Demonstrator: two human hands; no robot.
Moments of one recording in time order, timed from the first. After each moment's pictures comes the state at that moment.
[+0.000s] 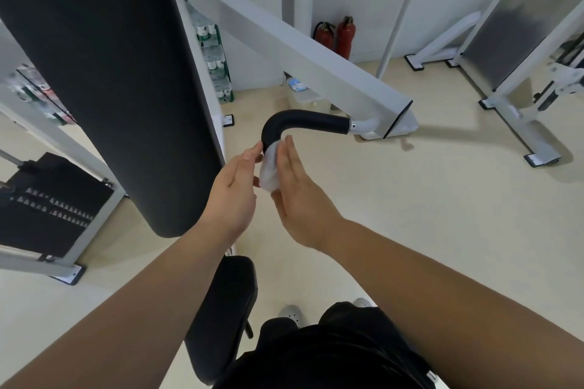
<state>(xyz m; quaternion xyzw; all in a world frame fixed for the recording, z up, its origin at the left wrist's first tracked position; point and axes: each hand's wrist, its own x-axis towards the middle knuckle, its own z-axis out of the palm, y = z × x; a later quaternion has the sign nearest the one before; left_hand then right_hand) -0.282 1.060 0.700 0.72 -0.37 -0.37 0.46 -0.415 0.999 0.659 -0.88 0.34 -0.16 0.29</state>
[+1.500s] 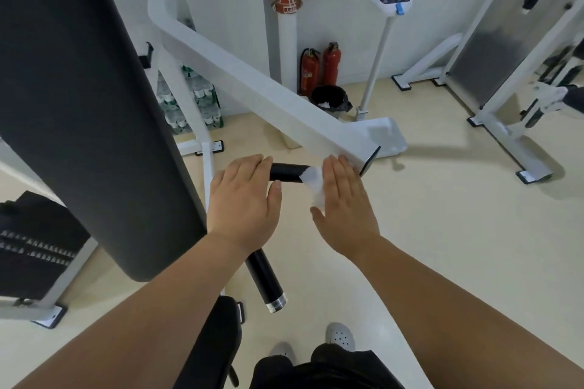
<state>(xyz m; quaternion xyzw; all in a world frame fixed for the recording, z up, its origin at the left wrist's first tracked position) -0.314 0.961 0.701 0.76 -0.63 0.02 0.17 -0.499 0.886 0.627 -0.87 0.47 -0.13 0.03</state>
